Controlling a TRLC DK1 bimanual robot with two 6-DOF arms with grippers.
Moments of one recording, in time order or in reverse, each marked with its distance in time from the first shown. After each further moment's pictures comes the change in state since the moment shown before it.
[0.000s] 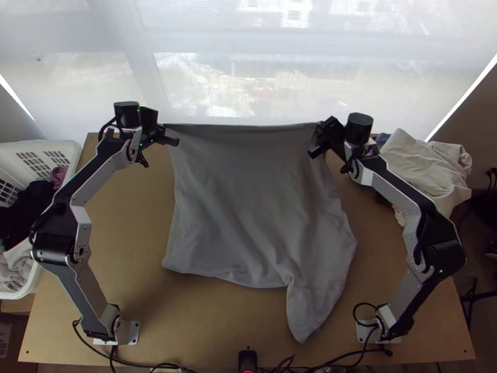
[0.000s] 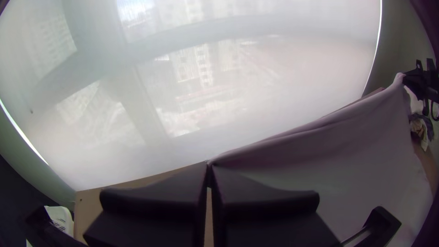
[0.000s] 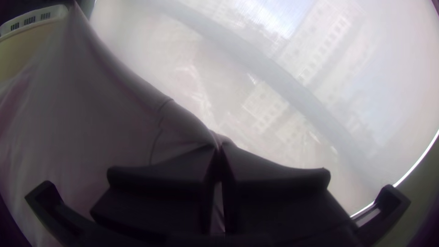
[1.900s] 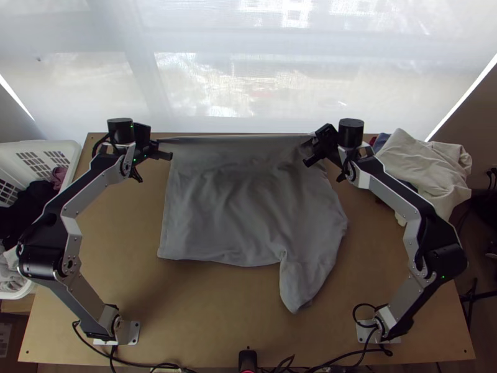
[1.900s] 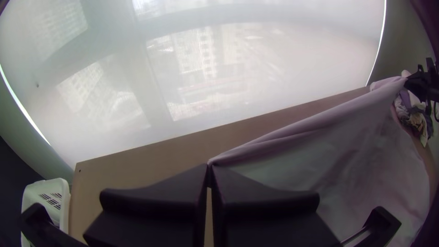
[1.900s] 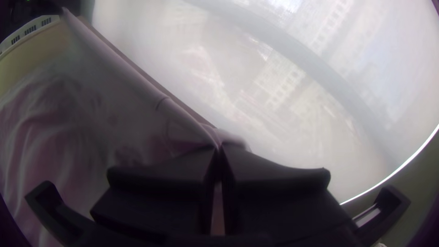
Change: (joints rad) left arm 0.037 -0.109 -0.232 0.070 0.005 -0.019; right arm 0.036 -0.038 -0.032 -0.158 0.045 0.114
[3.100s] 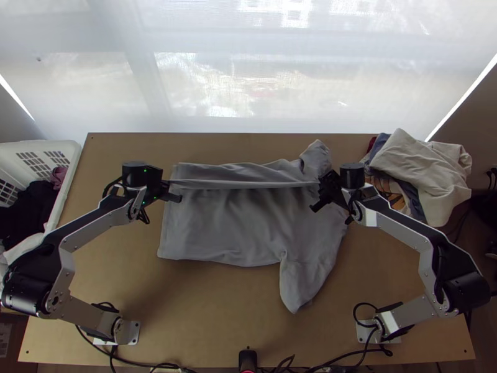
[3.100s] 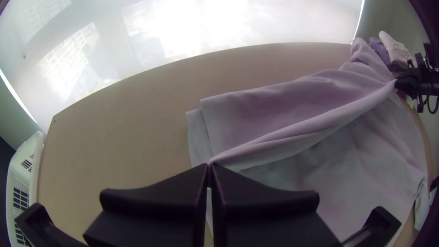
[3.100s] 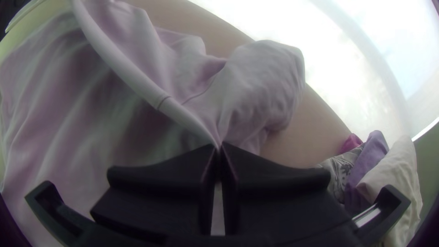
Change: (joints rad) left arm -0.106 -0.208 -0.466 0.135 0.000 -0.048; right arm 0.018 -0.208 -0.462 0.016 0.000 -0.013
